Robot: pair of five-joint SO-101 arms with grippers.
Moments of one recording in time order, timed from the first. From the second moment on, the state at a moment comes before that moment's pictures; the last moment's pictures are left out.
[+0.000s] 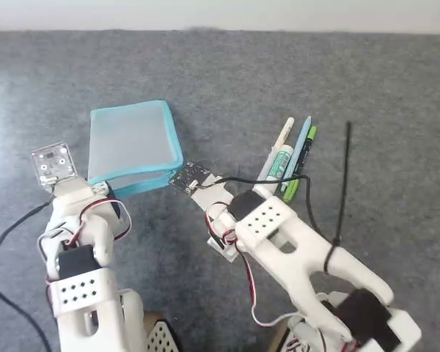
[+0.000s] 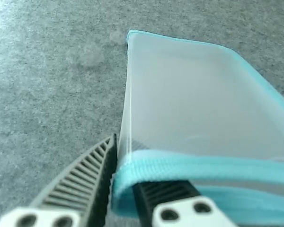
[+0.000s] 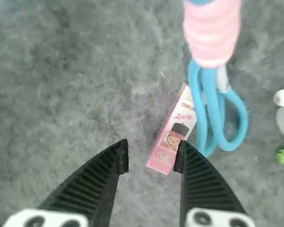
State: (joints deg) left arm -22.9 -67.0 77.1 43.2 9.4; right arm -45.1 -13.6 41.4 63.2 9.6
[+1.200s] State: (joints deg) left arm -17.2 -67.0 78.1 41.8 7.3; right arm -30.8 -19.5 38.9 76.0 17.6
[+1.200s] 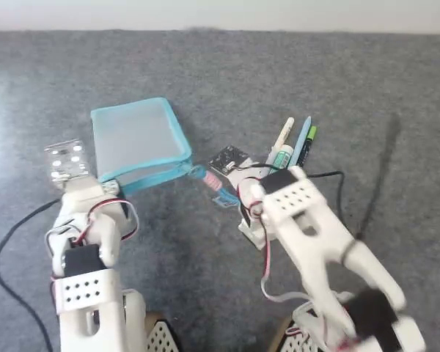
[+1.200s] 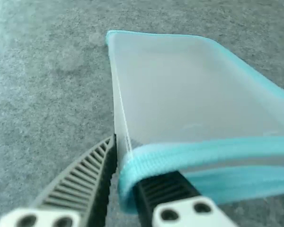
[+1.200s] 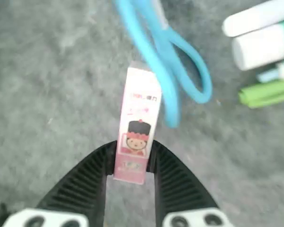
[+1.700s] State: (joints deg) left arm -1.3 -67.0 80.5 40.6 6.4; right arm -45.5 -31.2 28.4 86.8 17.0
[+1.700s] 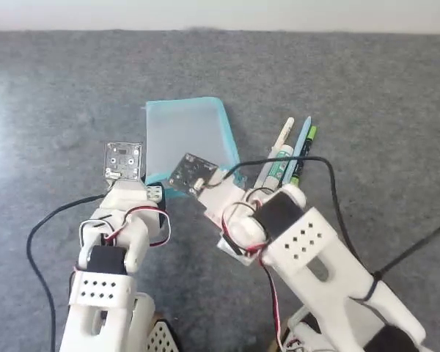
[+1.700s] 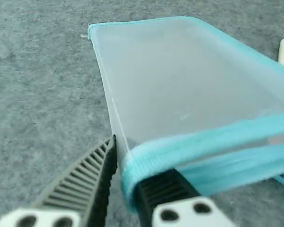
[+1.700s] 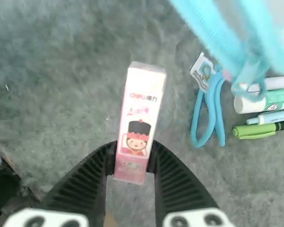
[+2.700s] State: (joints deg) left arm -1.1 -67.1 82.3 39.8 3.9; right arm -41.8 19.4 -28.3 100.4 5.8
